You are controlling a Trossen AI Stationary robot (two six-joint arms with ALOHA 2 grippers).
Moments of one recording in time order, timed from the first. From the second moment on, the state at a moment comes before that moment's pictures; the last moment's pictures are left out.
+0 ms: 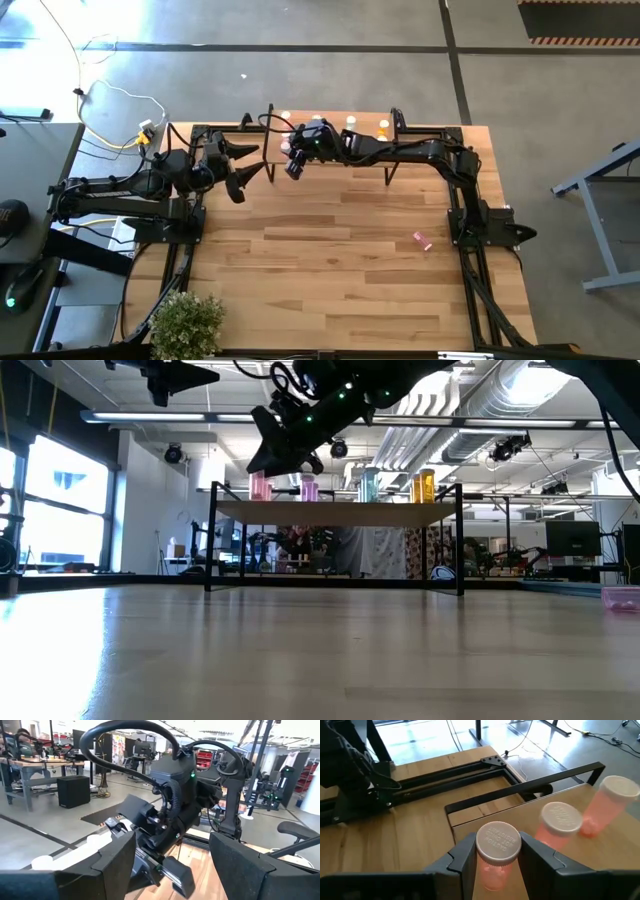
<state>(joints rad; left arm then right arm) 0.25 0.64 0.58 0.09 -0.27 -0.10 -0.26 2.04 1.69 -0.09 0.10 0.07</state>
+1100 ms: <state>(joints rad) 0.25 0.64 0.58 0.09 -0.27 -0.10 -0.26 2.05 1.69 -0.09 0.08 0.02</state>
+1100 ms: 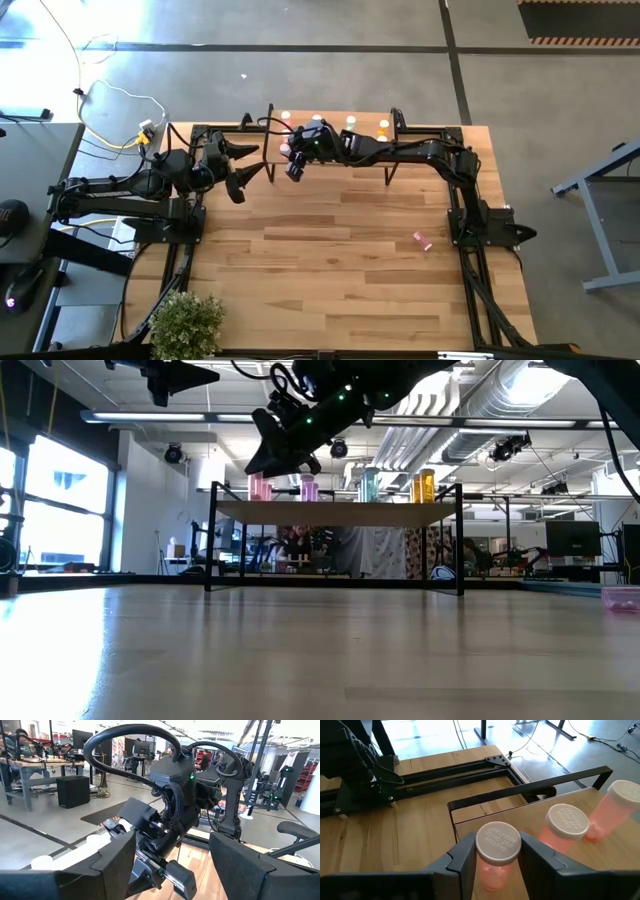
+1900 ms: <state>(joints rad) 0.25 0.64 0.58 0.09 -0.27 -0.10 -0.25 2.04 1.74 -0.15 0.10 0.03</state>
